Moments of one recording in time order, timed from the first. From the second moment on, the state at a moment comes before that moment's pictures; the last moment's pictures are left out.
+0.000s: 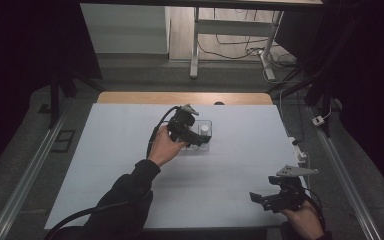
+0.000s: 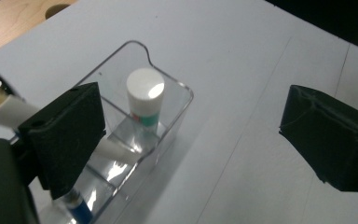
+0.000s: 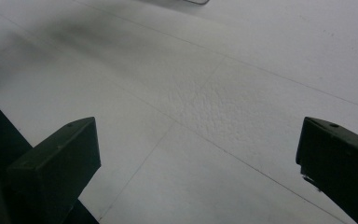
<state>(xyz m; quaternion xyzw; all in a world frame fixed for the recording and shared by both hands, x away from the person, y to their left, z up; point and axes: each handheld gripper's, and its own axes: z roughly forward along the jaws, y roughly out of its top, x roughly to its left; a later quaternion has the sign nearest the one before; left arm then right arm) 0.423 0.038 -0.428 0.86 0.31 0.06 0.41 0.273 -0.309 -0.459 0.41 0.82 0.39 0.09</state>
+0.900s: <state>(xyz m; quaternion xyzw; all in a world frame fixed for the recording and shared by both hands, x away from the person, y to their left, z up) 0.369 0.102 -0.437 0.84 0.33 0.04 0.43 0.274 -0.309 -0.460 0.41 0.82 0.39 0.09</state>
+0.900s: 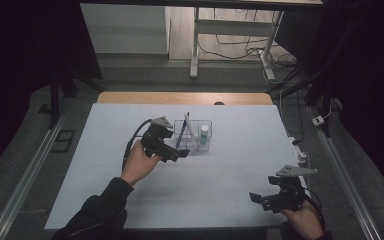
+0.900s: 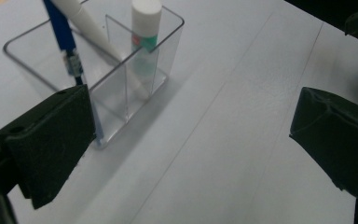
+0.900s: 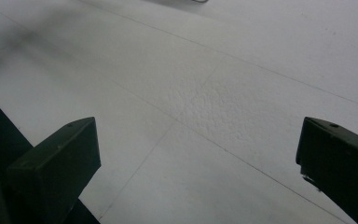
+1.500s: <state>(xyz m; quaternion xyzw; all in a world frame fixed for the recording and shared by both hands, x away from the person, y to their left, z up) 0.317 0.152 -0.458 0.82 0.36 0.03 0.44 0.274 -0.309 -0.459 0.41 0.82 0.39 0.09</state>
